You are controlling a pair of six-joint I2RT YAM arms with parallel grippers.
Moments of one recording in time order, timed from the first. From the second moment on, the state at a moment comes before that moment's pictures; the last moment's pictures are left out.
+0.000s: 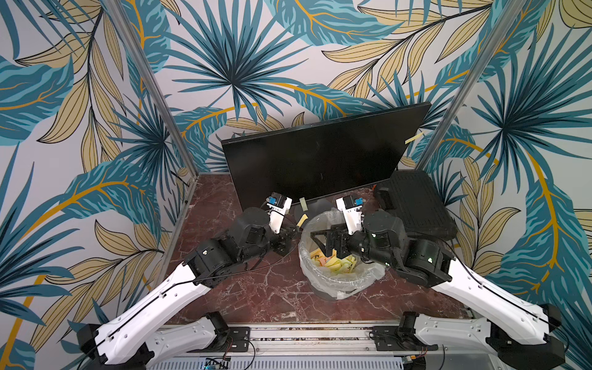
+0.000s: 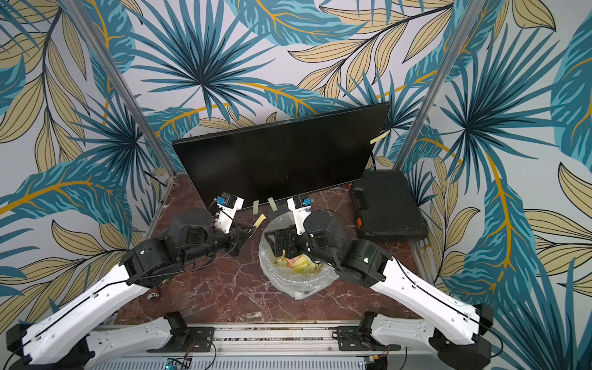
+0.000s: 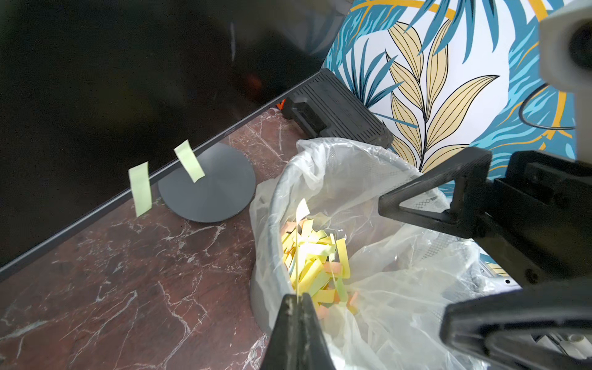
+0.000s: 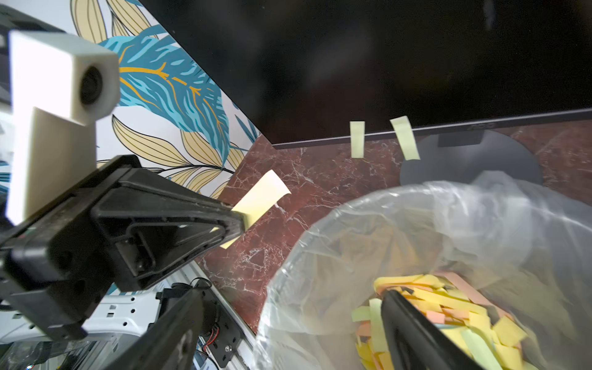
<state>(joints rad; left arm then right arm) -0.87 1.04 1.23 -0.64 -0.02 -0.41 0.97 1.06 1.25 -0.63 0.15 0.58</state>
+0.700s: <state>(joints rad) -1.09 1.36 1.39 -0.56 -0.18 -0.35 0.96 0.80 1.18 -0.89 0.39 0.60</state>
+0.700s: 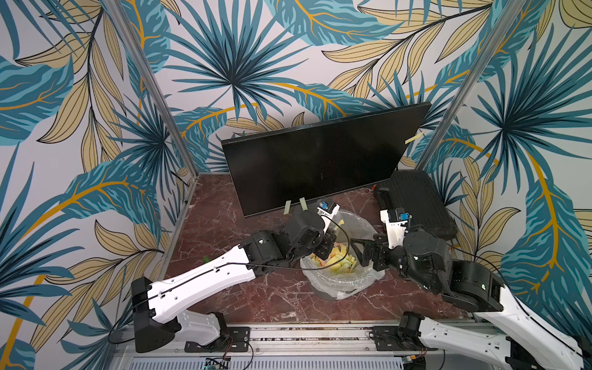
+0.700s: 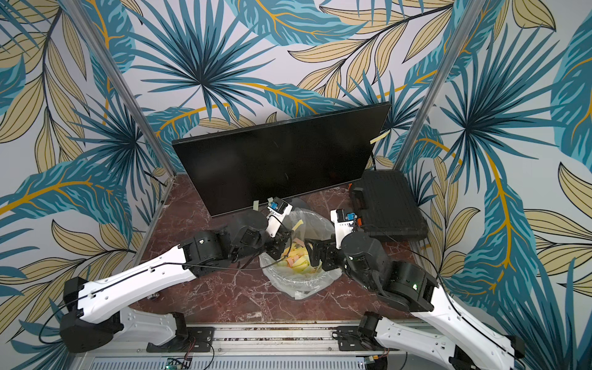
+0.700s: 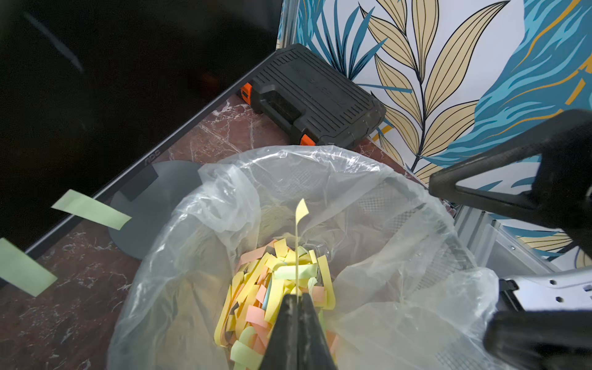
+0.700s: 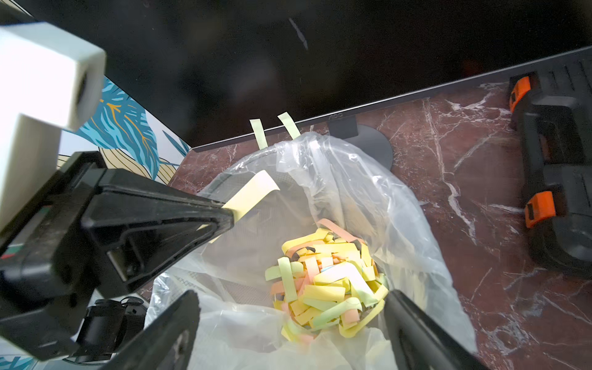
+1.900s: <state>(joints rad) -0.99 0.77 0.88 -0.41 -0.46 -0.51 0.96 0.89 1.20 -0.85 0.35 0.60</state>
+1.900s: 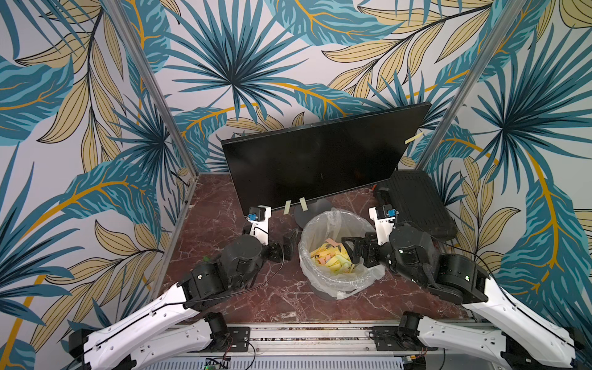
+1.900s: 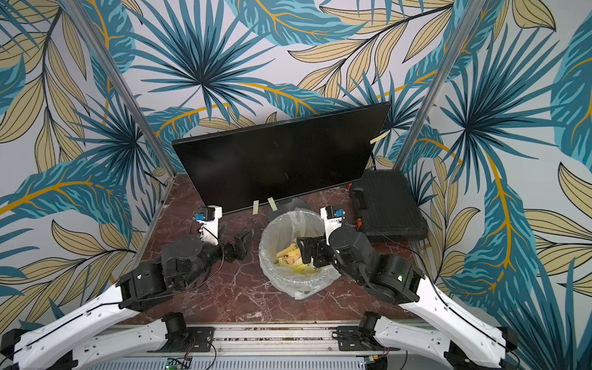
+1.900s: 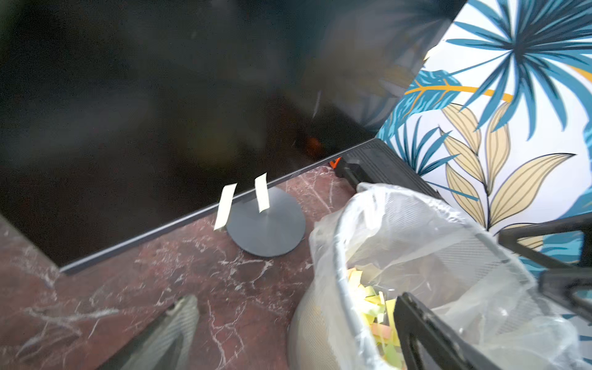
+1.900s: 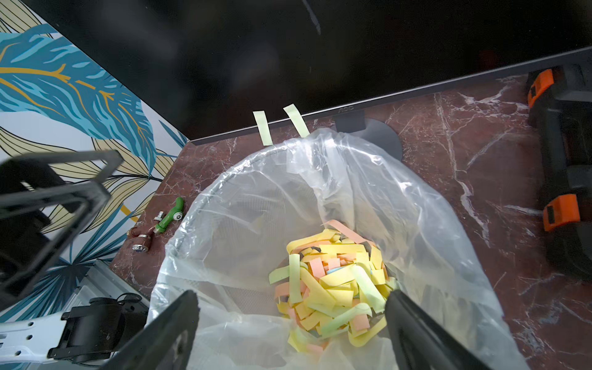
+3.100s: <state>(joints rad) -0.60 0.79 0.06 0.66 -0.05 -0.75 0.96 1.04 1.26 -0.71 0.16 0.59</state>
